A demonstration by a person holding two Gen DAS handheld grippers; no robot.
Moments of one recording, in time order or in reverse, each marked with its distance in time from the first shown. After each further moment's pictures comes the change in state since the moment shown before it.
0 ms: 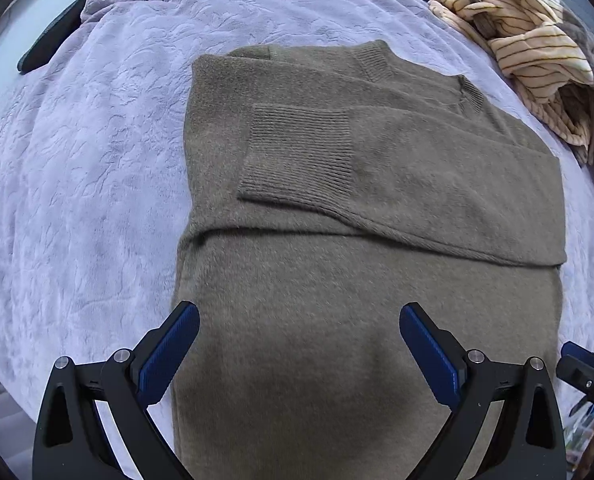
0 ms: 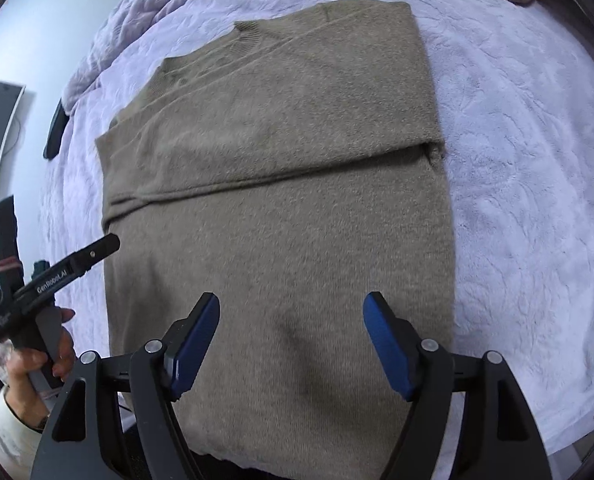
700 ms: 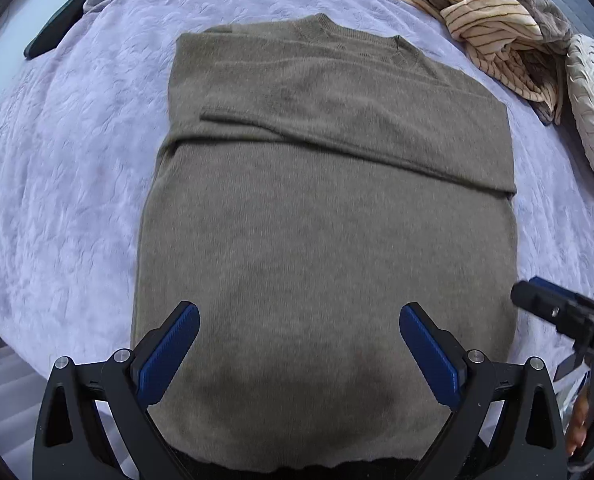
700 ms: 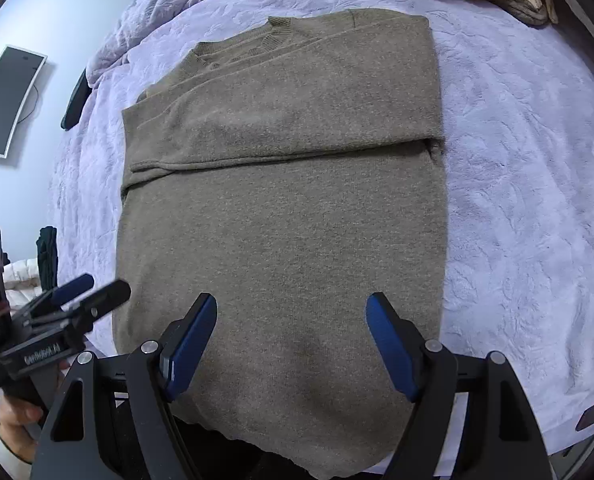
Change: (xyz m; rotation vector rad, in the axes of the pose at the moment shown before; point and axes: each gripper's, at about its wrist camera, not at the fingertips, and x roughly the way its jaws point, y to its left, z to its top) left arm -0.051 -0.051 -0.065 0.004 0.061 -0.012; right arm -0.022 0.005 -0.021 -0.091 0.015 0.015
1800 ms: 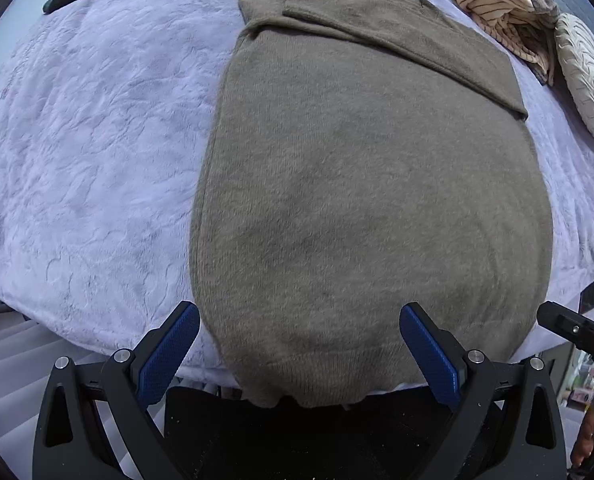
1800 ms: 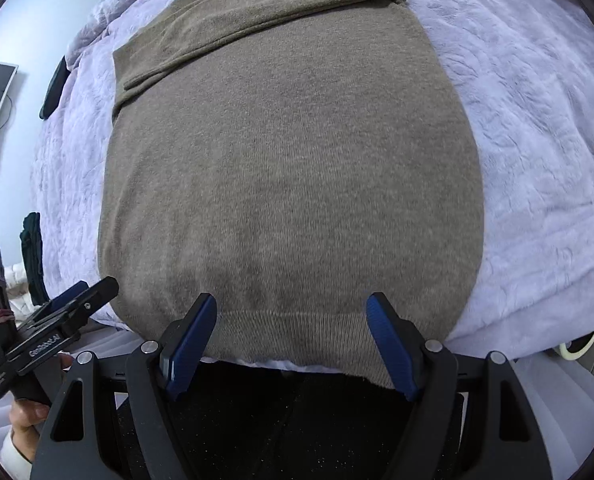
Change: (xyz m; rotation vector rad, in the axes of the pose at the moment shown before) left arm 0.017 0.087 -0.117 0.021 0.019 -0.055; right arm 0.021 0.036 -0.145 0.146 0.024 -0.068
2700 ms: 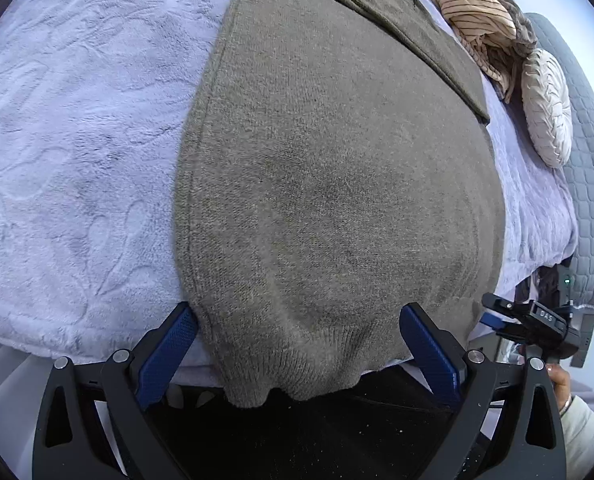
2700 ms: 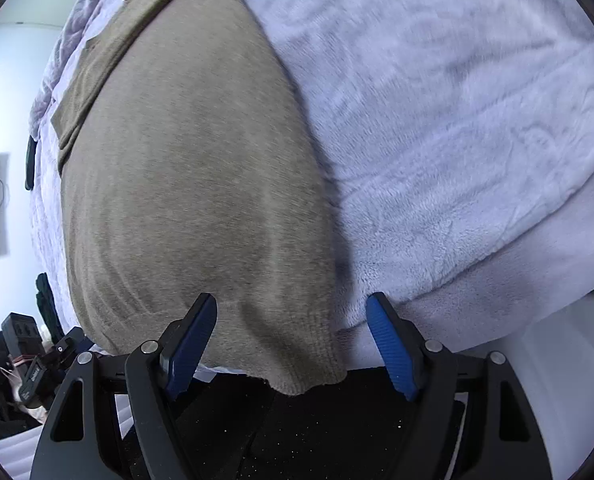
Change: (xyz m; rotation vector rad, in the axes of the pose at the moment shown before) left arm 0.042 0.057 -0.021 -0.072 0.056 -0.373; right arm 0.041 -0.125 -0.025 0.270 0.025 0.125
